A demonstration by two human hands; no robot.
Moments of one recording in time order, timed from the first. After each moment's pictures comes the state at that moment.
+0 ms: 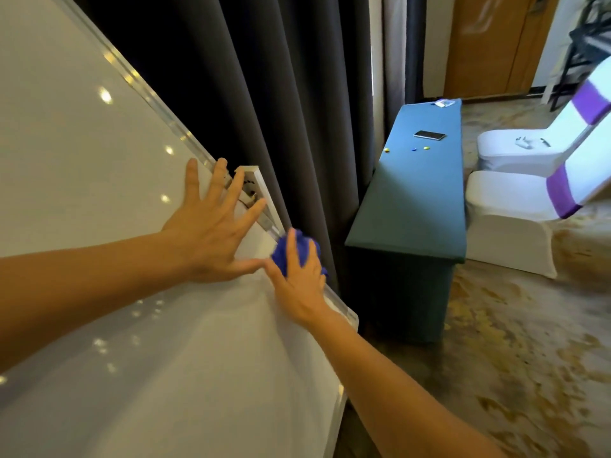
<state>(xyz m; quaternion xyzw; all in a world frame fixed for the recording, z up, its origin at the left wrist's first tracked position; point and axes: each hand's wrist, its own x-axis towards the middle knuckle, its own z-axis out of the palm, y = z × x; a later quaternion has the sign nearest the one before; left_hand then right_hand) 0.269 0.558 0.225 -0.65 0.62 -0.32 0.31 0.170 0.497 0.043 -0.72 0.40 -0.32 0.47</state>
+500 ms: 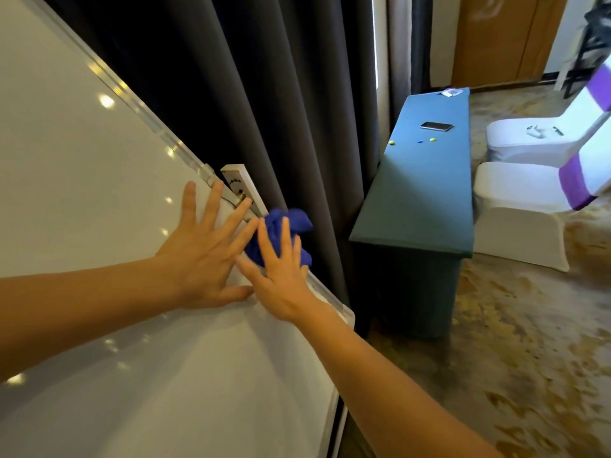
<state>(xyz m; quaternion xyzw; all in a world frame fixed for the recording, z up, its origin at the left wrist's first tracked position) 0.275 0.578 0.199 -0.63 0.63 -0.30 0.33 0.186 0.506 0.059 -0.77 0.30 -0.35 0.45</state>
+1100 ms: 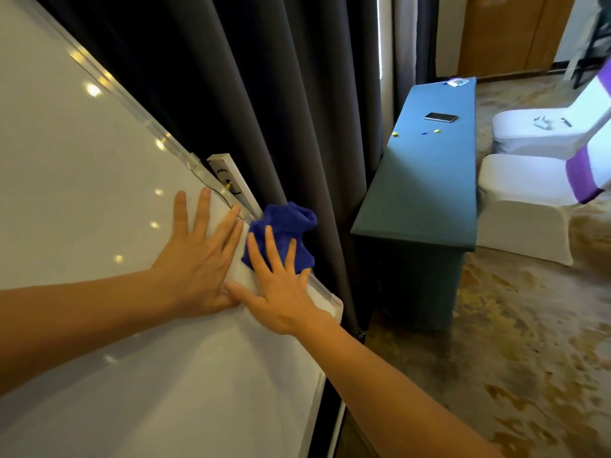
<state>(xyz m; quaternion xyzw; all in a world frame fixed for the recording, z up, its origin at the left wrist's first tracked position) 0.278 0.589 0.180 -0.66 0.59 -0.29 0.37 0.181 0.520 0.033 -0.83 0.29 -0.31 0.36</state>
